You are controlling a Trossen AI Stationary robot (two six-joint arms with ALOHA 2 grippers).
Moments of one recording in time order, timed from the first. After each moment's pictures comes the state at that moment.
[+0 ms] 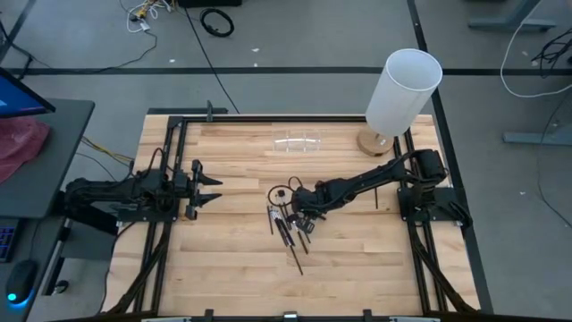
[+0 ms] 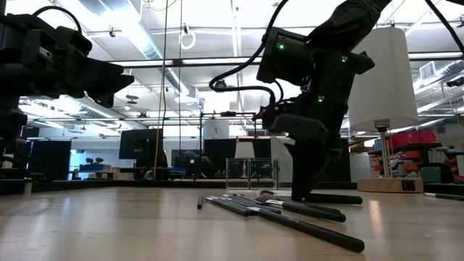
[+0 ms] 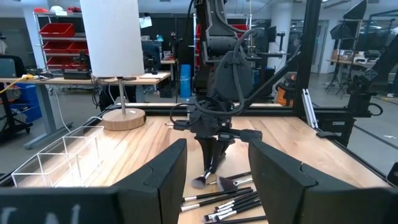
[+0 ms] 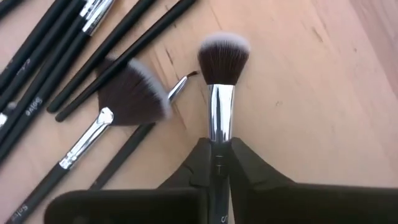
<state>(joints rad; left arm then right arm) -0.03 0.01 0.01 0.08 -0.06 -0.01 0.10 1.94 1.14 -0.51 0.12 0.53</state>
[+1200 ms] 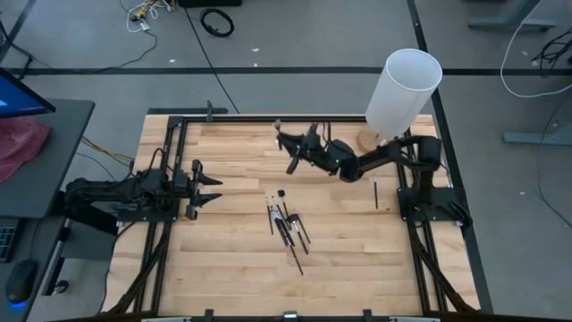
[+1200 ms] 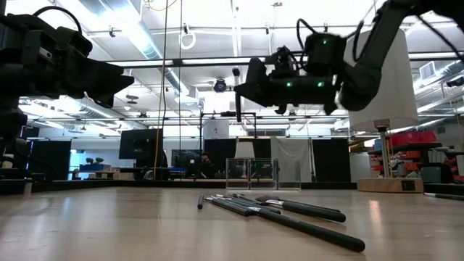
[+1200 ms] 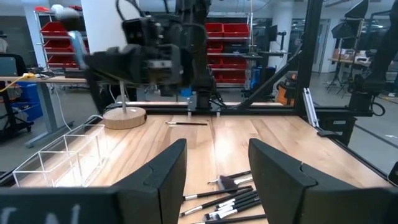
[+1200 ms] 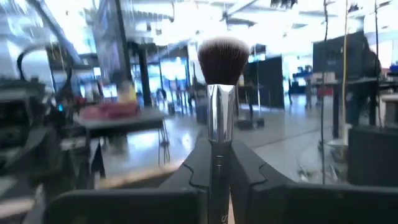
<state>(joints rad) -0.03 0.01 0.01 0.08 -0.06 -0.02 -0.24 1.92 0.83 1.34 0.19 0.03</state>
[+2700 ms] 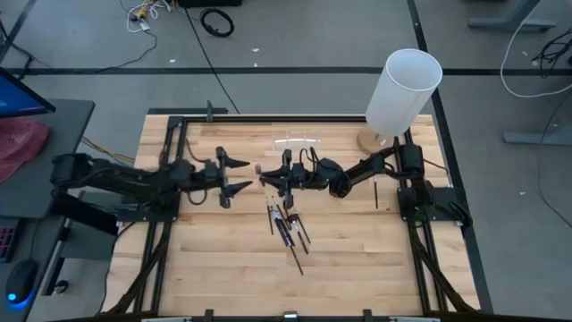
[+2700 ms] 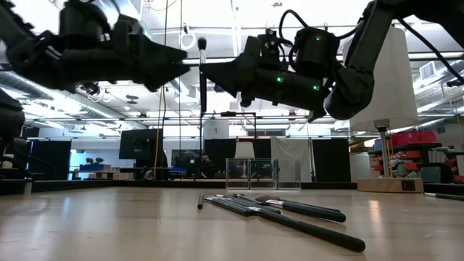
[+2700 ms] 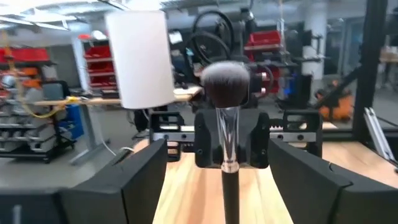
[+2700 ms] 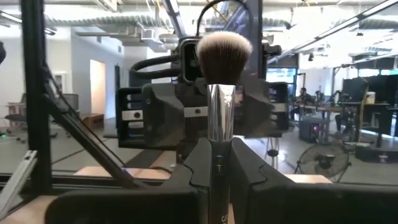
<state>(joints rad) 0.06 1.04 0.23 0.96 -0.09 0.07 -0.07 2.06 0.94 1.40 -0.14 -0.01</state>
